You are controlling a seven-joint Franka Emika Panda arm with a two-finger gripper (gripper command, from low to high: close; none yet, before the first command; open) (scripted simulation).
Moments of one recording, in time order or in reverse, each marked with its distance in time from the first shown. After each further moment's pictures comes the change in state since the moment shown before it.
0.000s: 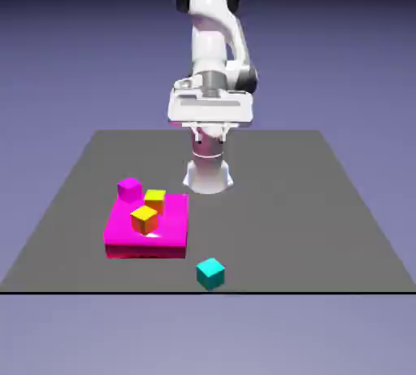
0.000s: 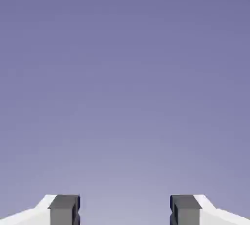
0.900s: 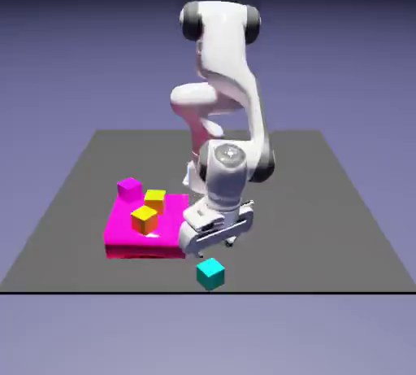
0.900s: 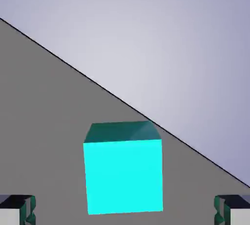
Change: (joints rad) arm 0.285 0.939 -0.241 0.616 -0.037 -0.639 -0.481
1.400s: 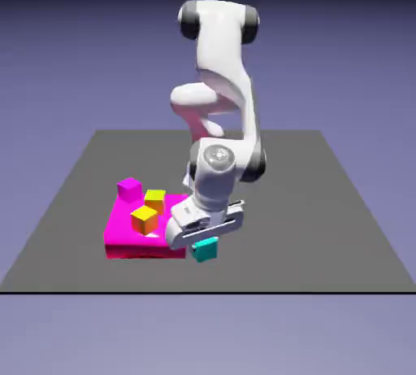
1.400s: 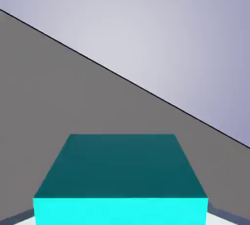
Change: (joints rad) arm -0.039 -0.183 -0.089 -0.104 -0.032 -0.067 0.218
